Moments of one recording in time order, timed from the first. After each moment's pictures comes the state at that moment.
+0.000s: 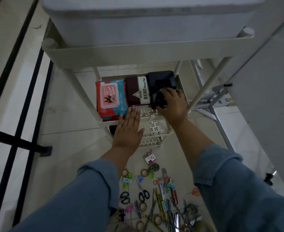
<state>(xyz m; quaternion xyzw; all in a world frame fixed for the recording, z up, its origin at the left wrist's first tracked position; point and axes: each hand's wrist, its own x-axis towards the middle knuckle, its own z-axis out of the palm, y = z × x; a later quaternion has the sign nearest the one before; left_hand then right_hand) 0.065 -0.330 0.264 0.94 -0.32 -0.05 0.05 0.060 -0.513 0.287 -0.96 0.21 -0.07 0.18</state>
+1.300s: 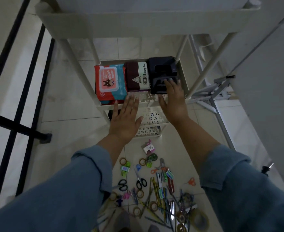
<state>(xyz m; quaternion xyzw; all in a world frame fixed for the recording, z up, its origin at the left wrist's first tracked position) 0.056 -0.322 0.260 0.95 -0.32 -0.06 0.03 0.027 -0.498 0.272 -0.94 0.17 -0.15 0.26</state>
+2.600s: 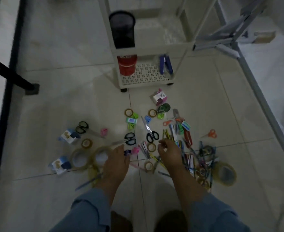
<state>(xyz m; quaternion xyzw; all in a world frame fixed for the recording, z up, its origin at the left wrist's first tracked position) -0.199 -0.129 -0.052 0.92 -0.10 -0.32 0.20 -0.264 -0.308 -0.058 -0.82 0.38 0.04 0.42</state>
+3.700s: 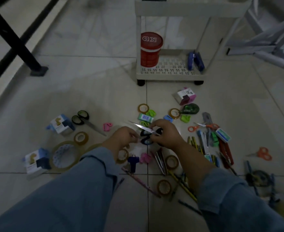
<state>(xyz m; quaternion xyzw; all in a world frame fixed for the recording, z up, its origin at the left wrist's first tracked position) -0.107 -0.147 -0.224 0.86 -0.10 -0.37 0.34 -0.166 -0.321 -0.230 -0.90 0.03 0.01 0.43</state>
